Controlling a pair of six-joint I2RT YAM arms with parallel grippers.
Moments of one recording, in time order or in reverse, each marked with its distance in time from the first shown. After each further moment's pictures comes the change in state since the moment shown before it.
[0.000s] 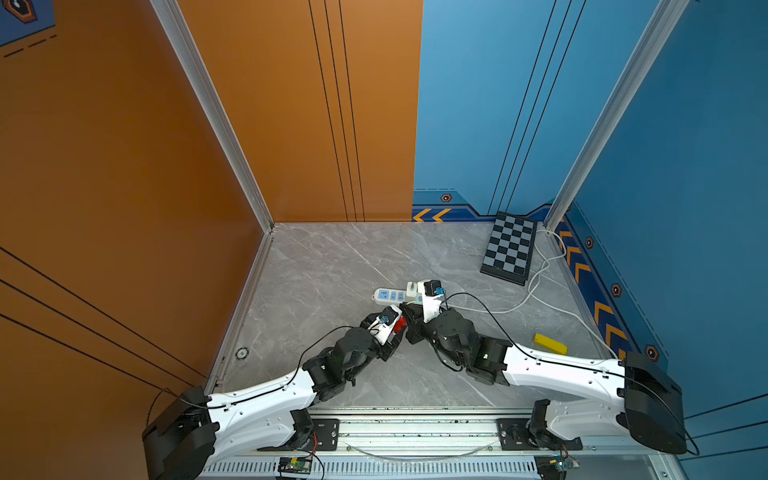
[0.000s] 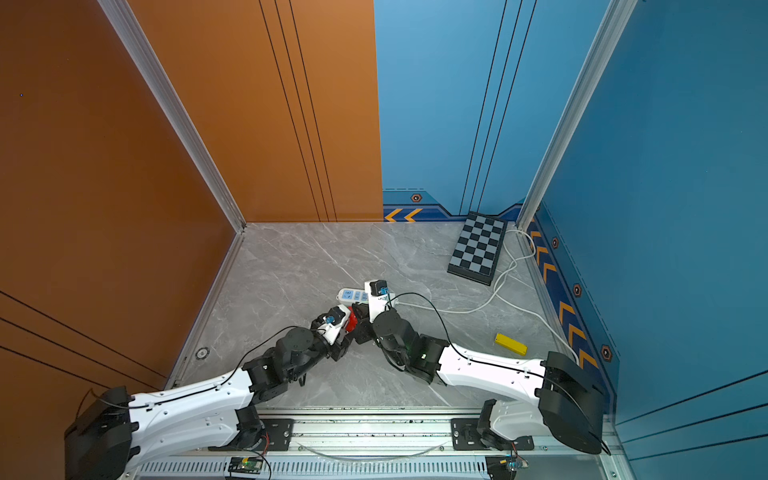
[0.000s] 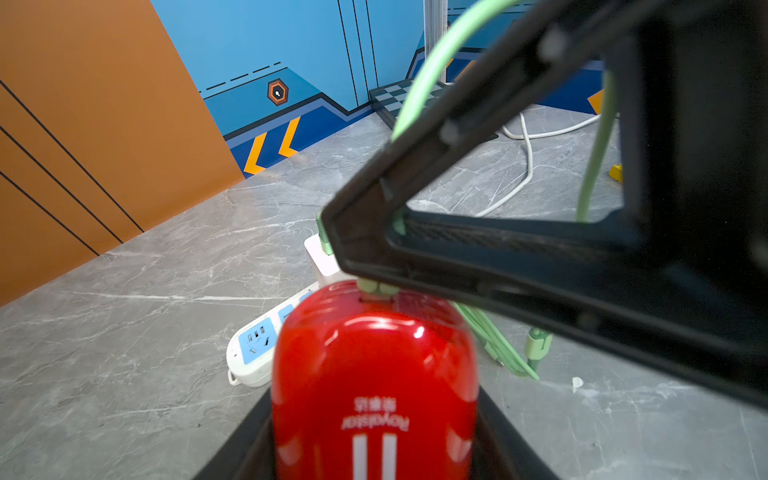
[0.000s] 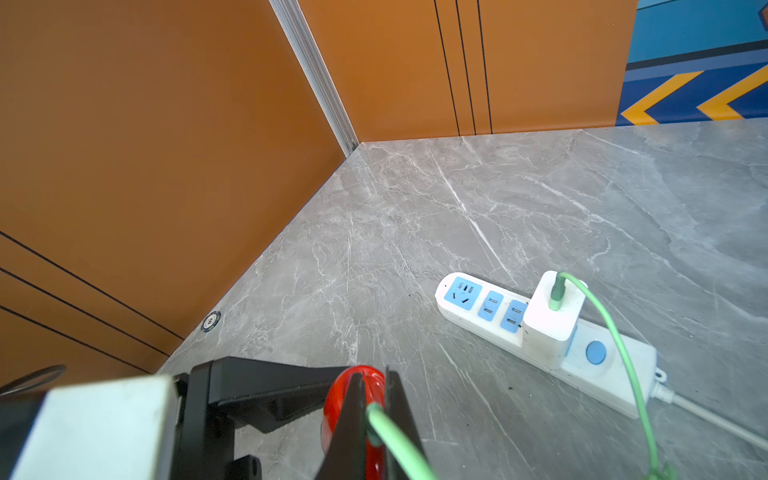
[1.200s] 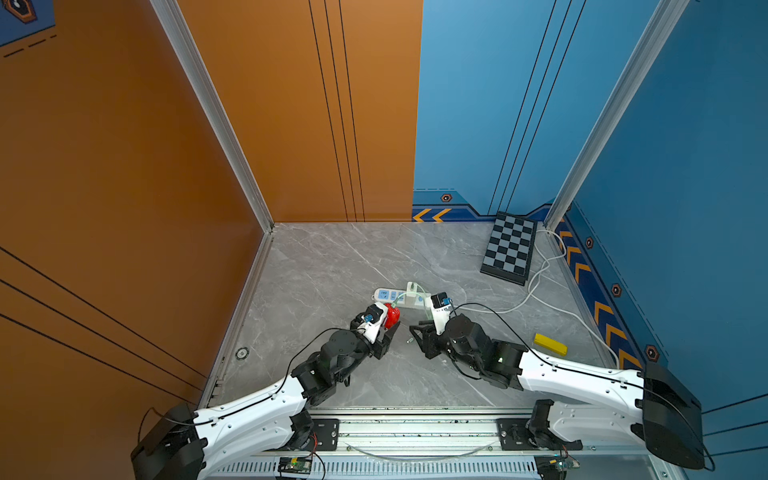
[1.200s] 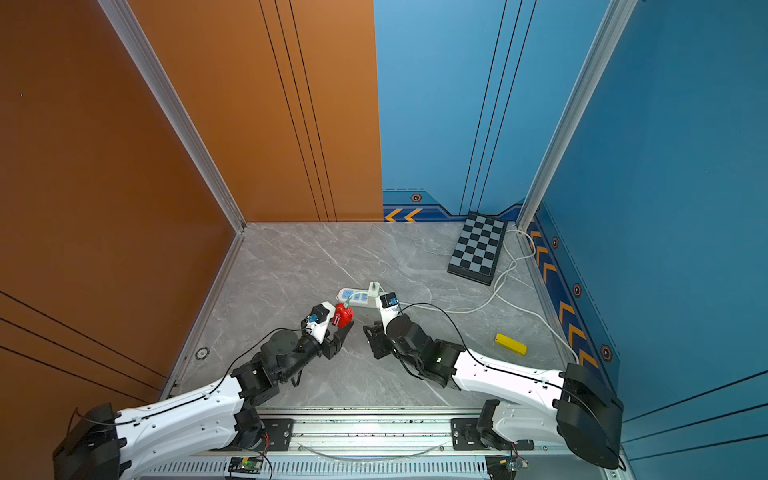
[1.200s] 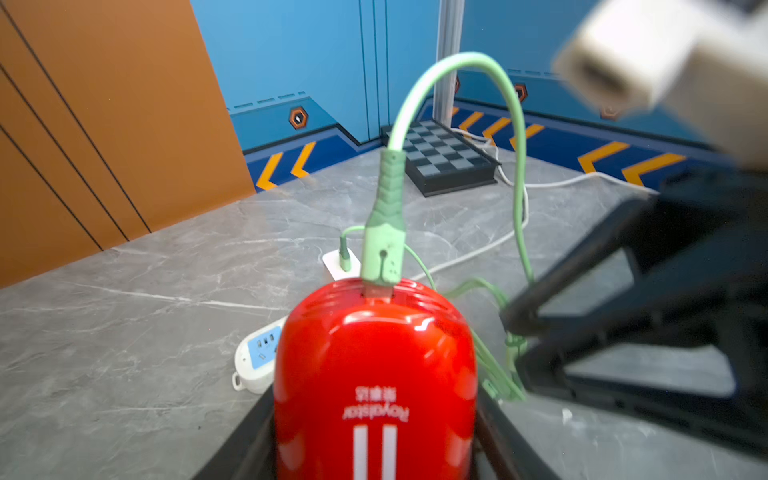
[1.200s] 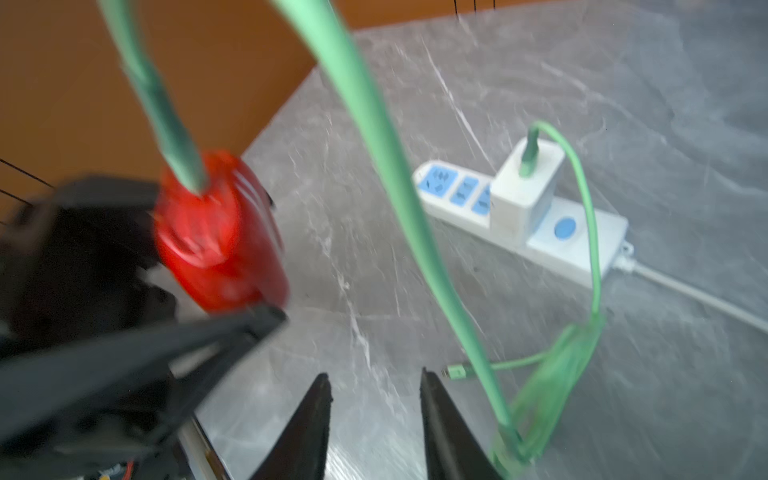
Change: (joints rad) left arm 0.073 -0.120 -0.077 0.078 0.039 -0.084; right arm -0.070 -0.131 -0.127 -0.250 -0.190 0.033
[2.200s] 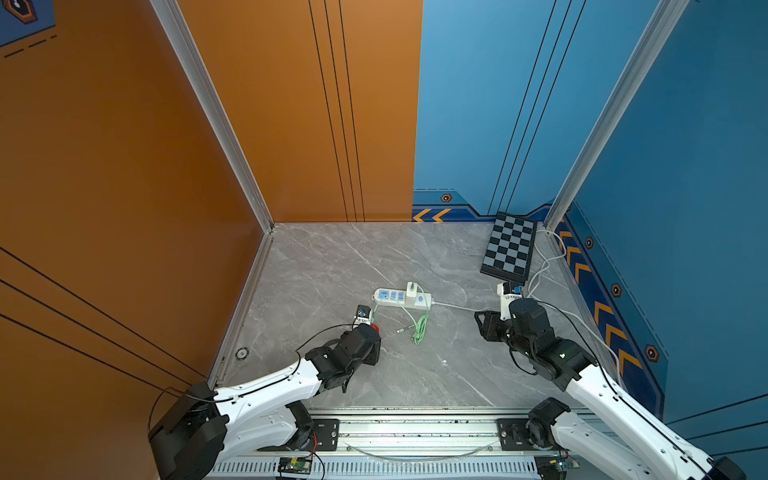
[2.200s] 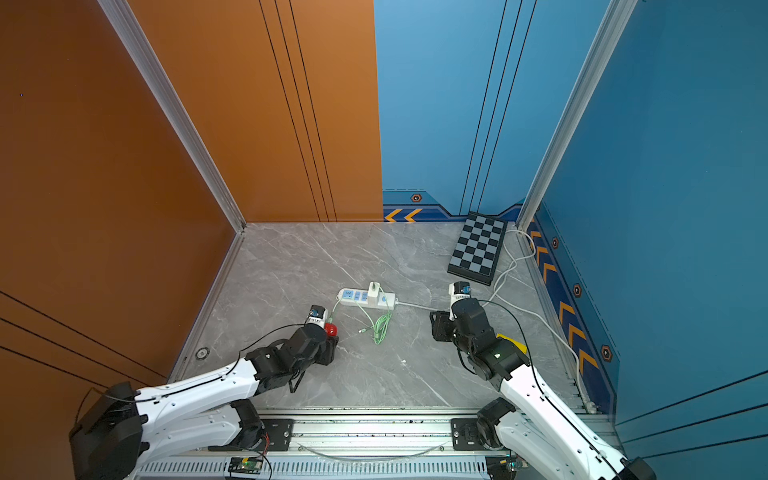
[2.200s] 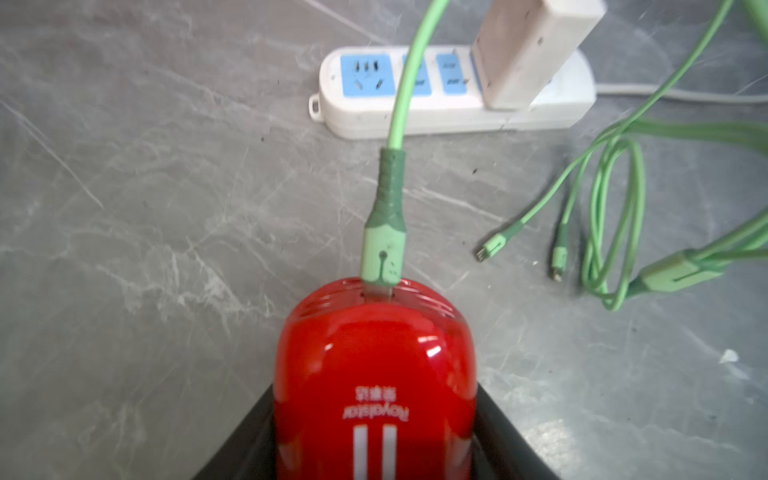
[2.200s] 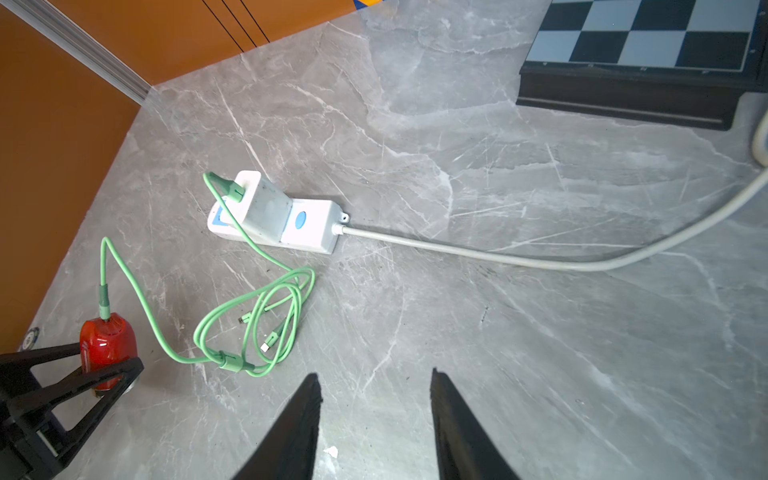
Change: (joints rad) left arm 0.013 0.218 0.149 -0.679 -0.137 -0.545; right arm -0.531 -0.374 -0.021 -0.467 -0.113 -0.037
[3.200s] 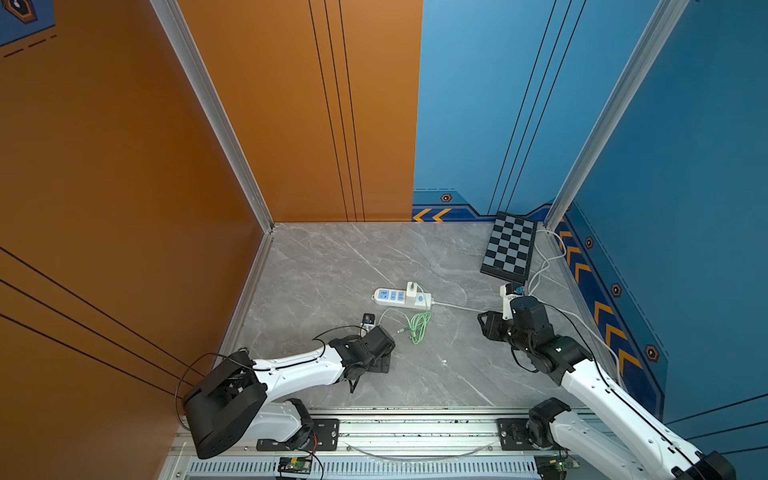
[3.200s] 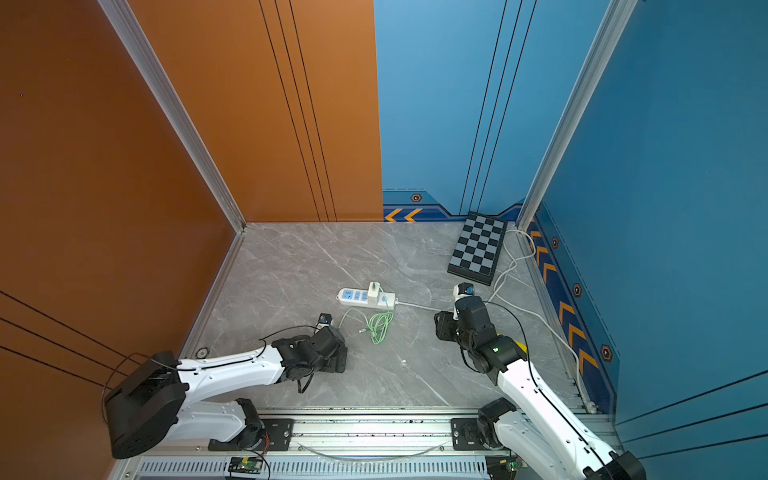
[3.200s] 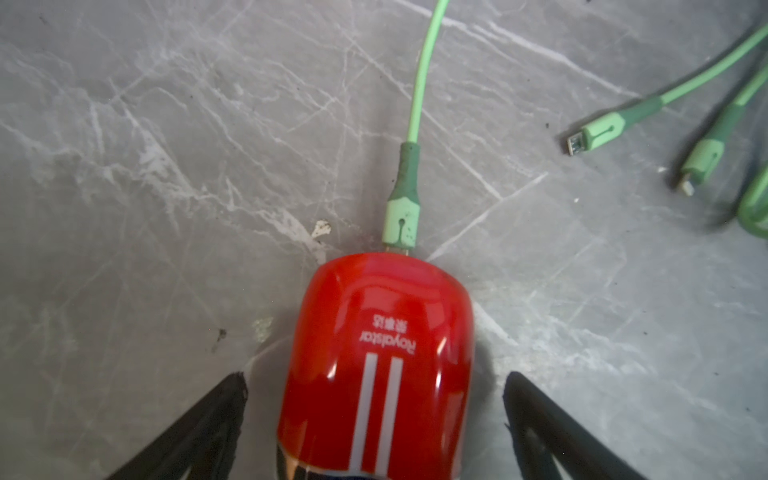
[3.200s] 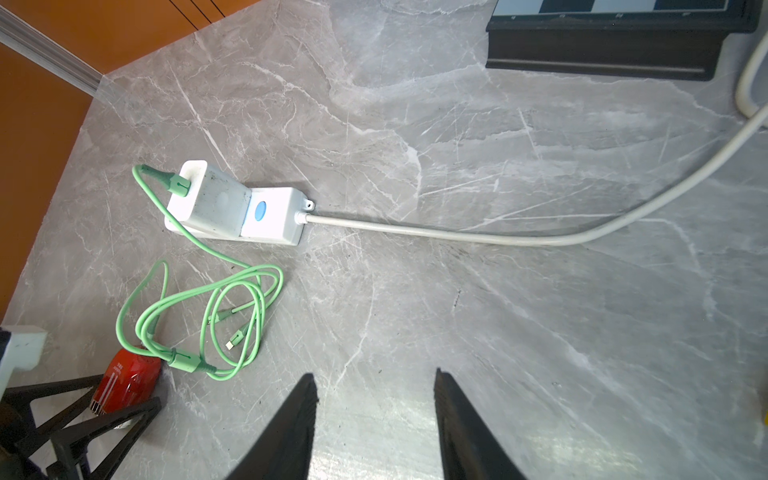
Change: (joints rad) left arm -0.041 0.197 0.105 -0.167 0.042 -0.153; right arm -0.095 0.032 -0.027 0.000 -0.052 -0.007
